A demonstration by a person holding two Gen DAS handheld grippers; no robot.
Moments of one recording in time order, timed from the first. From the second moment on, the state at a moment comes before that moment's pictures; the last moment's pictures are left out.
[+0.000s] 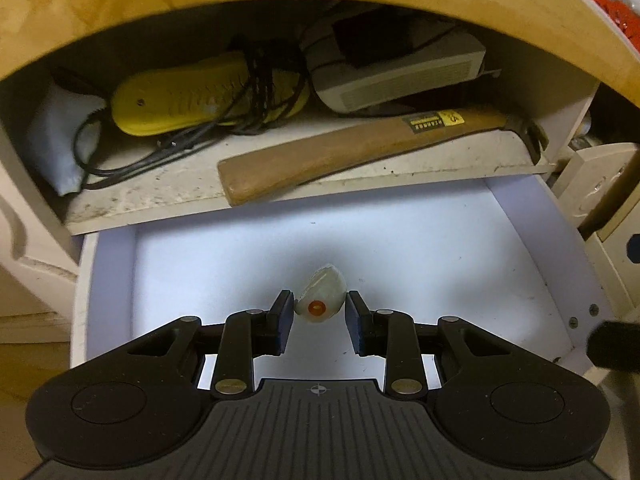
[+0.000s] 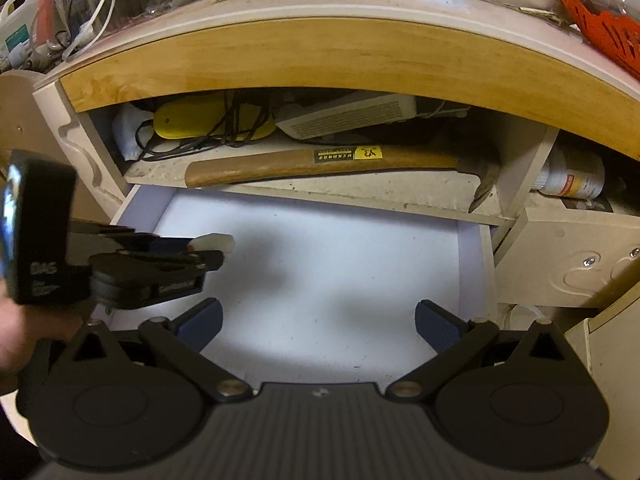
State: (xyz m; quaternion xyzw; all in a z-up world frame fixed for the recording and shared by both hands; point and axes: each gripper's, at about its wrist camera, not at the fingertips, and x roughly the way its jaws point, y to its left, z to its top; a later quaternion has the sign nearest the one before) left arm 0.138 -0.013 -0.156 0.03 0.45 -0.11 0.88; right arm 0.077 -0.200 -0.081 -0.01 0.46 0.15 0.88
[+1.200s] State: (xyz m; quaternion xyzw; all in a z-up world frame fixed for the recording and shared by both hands) left arm 0.168 -0.022 -0.185 0.03 0.50 -0.13 0.85; right arm 0.079 -0.202 -0.082 0.01 0.46 0.15 0.87
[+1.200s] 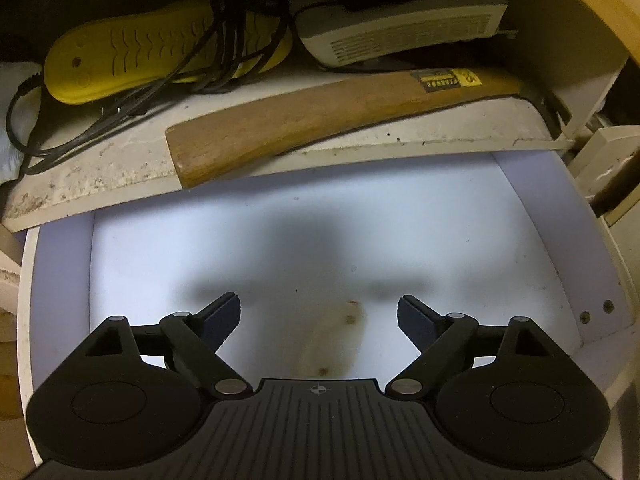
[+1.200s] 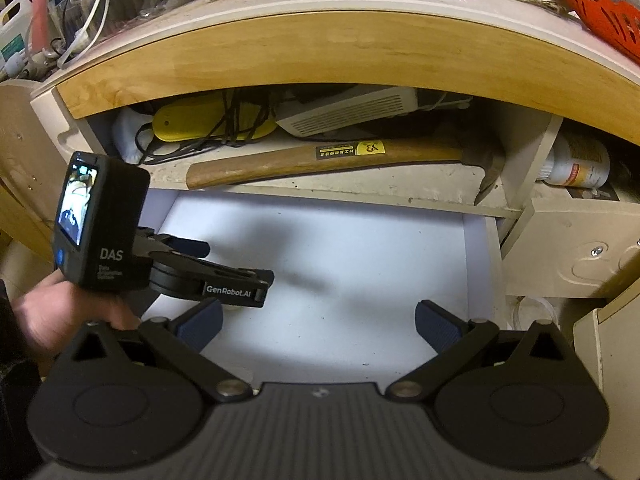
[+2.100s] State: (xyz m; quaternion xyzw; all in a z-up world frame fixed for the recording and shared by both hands) left arm 0.140 -0.014 -0.147 0.04 0.48 -0.11 0.87; right arm 0.079 -0.196 -0.081 -0.01 0.45 0.15 0.88
